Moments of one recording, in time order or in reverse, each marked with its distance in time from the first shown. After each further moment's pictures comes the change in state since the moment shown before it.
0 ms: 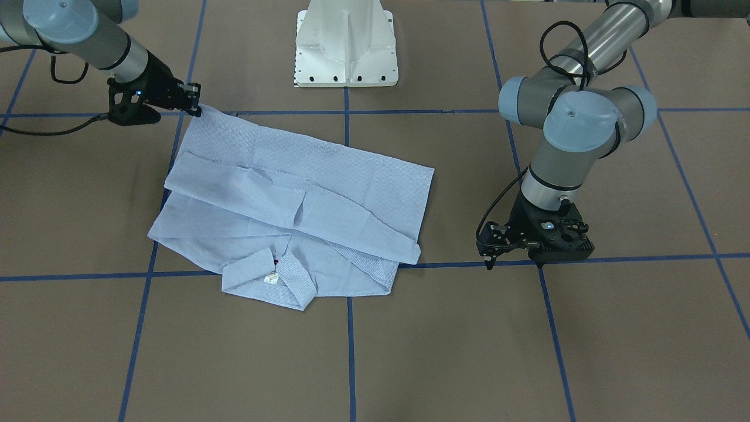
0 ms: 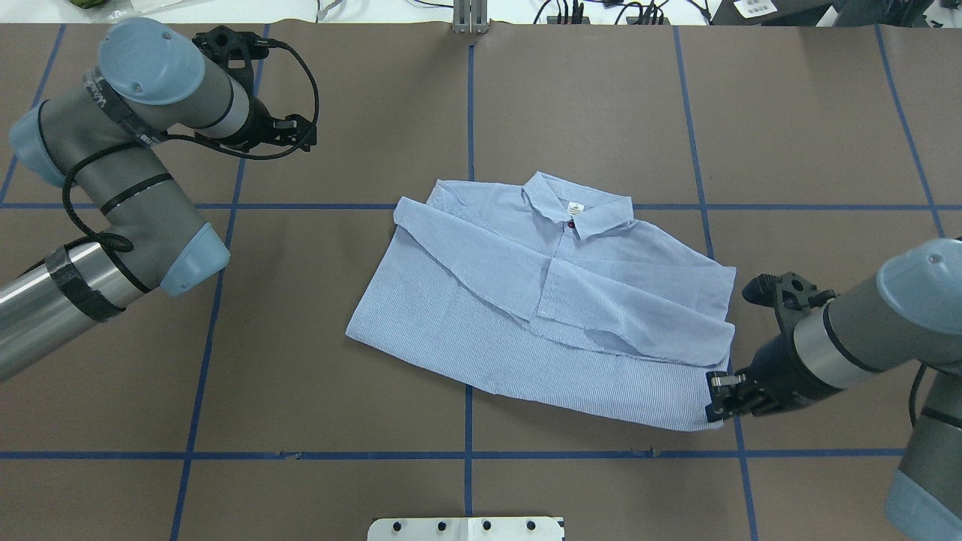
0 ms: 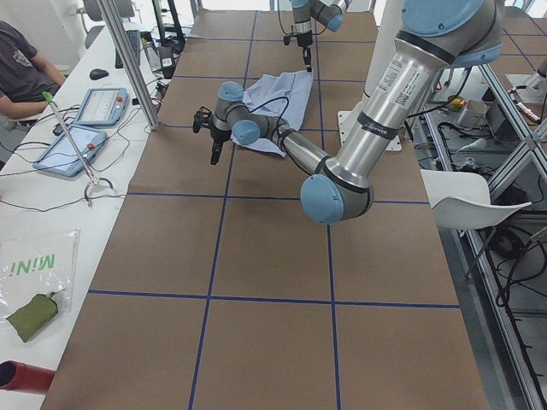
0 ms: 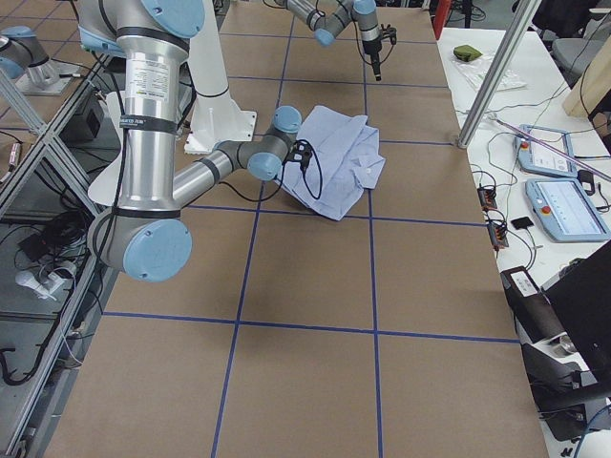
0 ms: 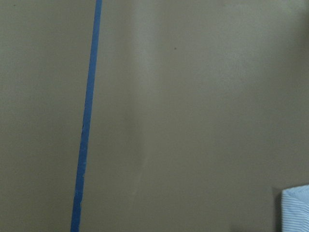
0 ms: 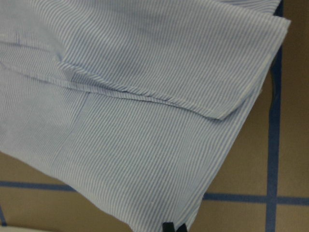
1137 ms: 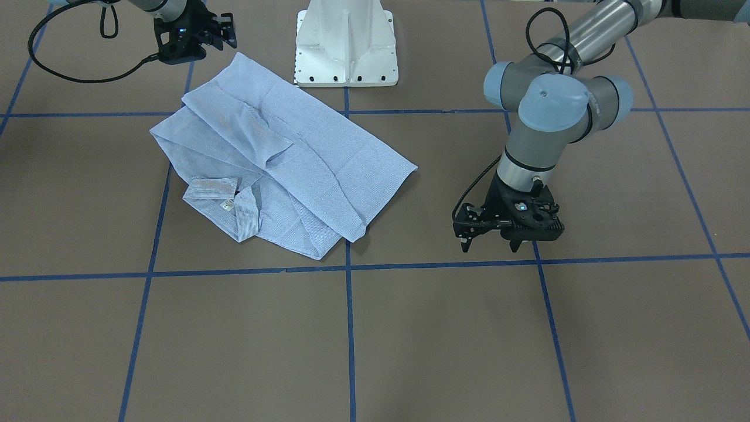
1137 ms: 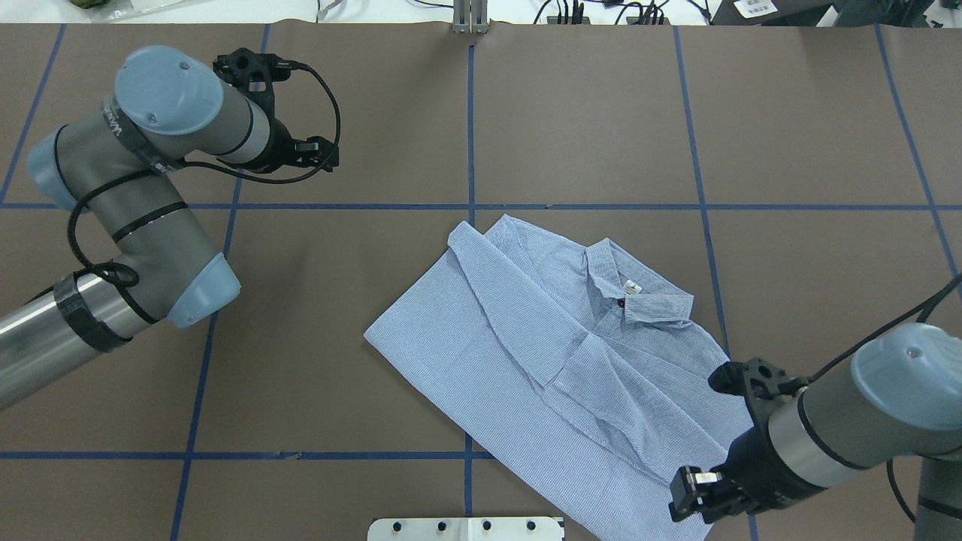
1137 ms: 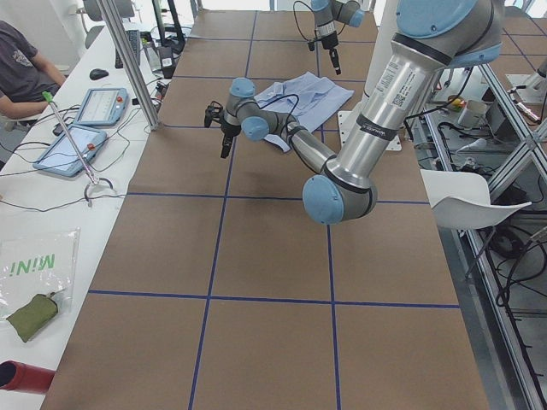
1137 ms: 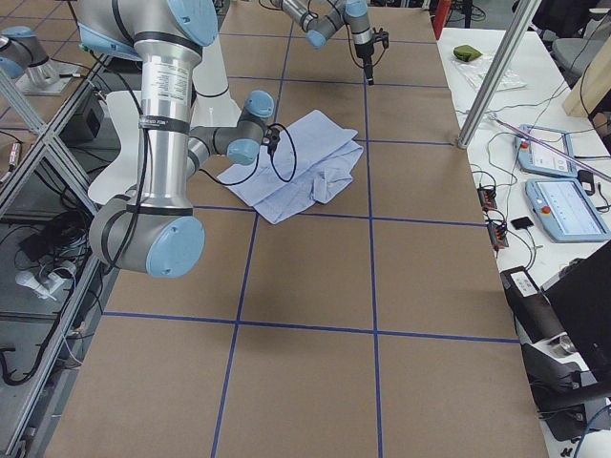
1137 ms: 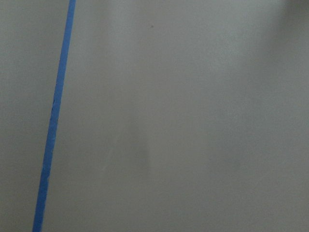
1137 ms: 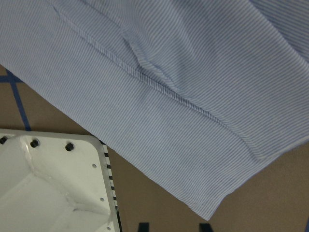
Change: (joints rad) left arm 0.069 0.029 -0.100 0.002 0.008 -0.041; right arm -0.158 0.002 0.098 0.005 -0.024 0.112
